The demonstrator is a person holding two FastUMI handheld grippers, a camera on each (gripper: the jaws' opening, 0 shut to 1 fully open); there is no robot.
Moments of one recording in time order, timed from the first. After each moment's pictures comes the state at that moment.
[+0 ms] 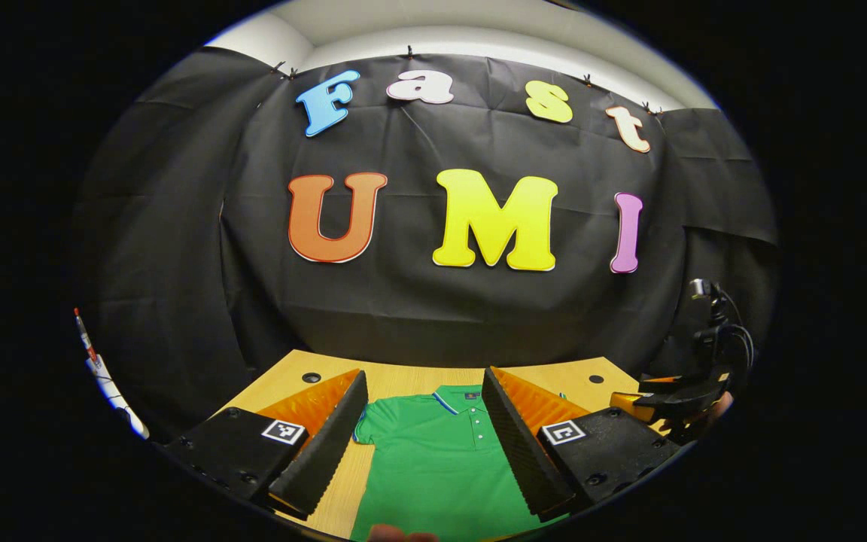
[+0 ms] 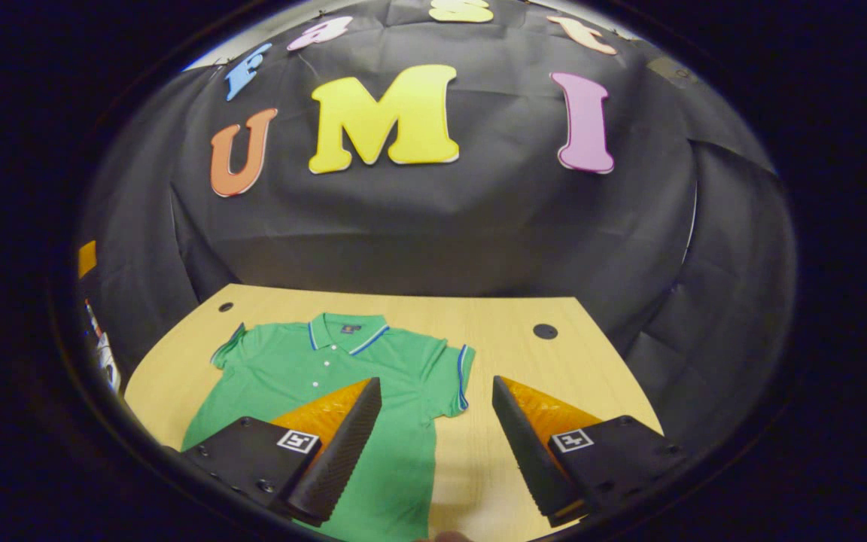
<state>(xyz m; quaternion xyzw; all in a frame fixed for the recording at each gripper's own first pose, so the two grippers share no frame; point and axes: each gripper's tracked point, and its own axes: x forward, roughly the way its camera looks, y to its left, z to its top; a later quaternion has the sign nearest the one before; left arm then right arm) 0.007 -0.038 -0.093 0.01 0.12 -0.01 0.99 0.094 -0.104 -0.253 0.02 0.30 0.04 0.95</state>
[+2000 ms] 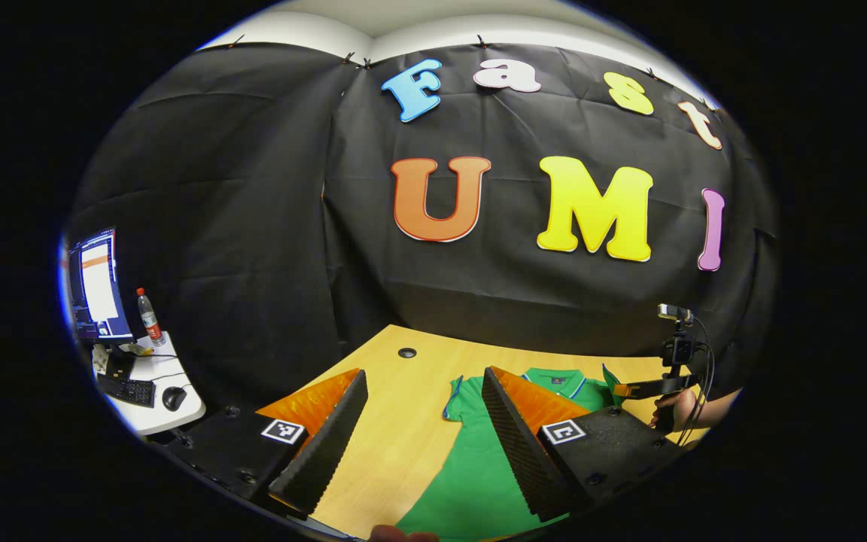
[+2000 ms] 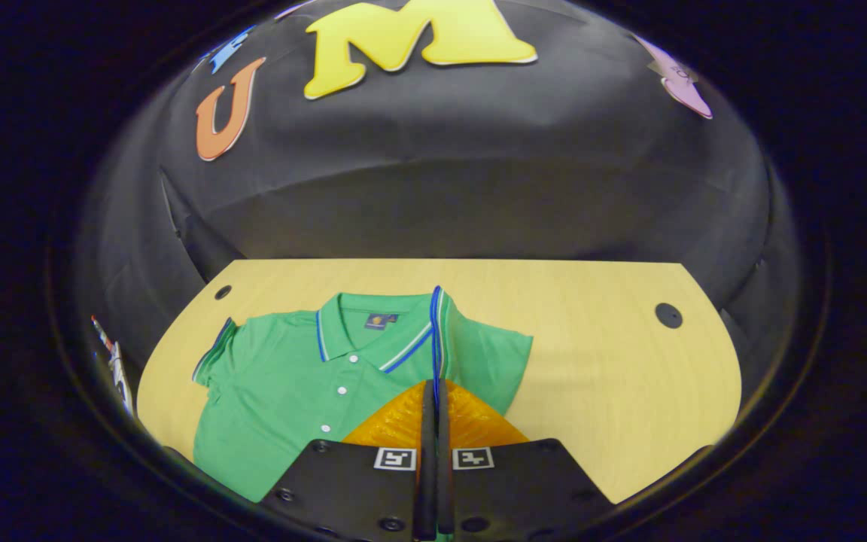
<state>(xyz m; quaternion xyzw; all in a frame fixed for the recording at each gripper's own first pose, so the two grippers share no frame) -0.047 0.074 -0.097 0.00 0.15 0.17 0.97 0.222 0.024 -0.362 0.03 0.39 0.11 0.91</state>
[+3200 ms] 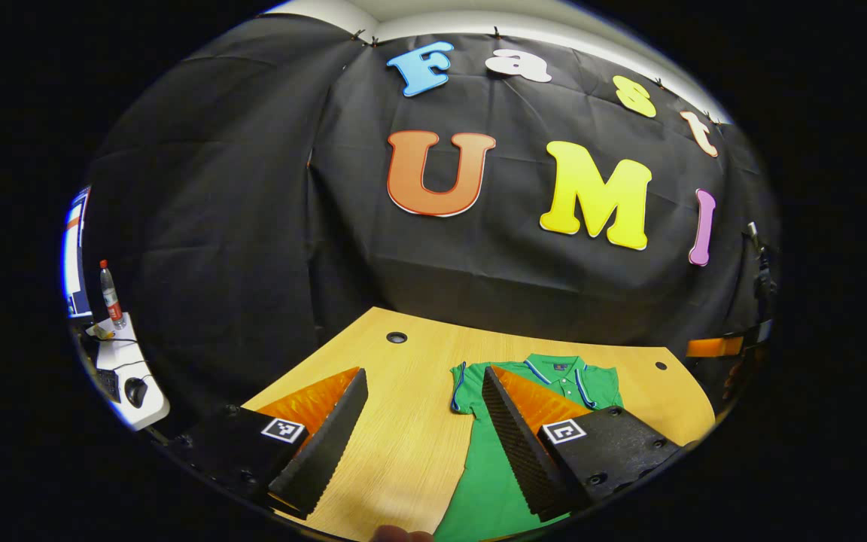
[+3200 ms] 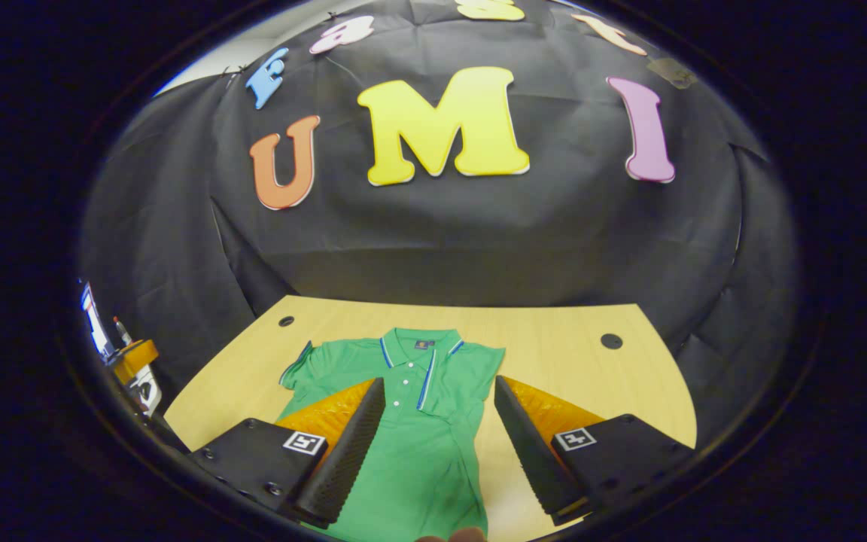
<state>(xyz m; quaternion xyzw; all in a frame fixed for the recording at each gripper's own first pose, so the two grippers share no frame) 0.000 0.123 -0.180 -0.04 0.17 0.09 0.98 0.076 -0.016 -0.168 0.04 0.29 0.12 0.95</state>
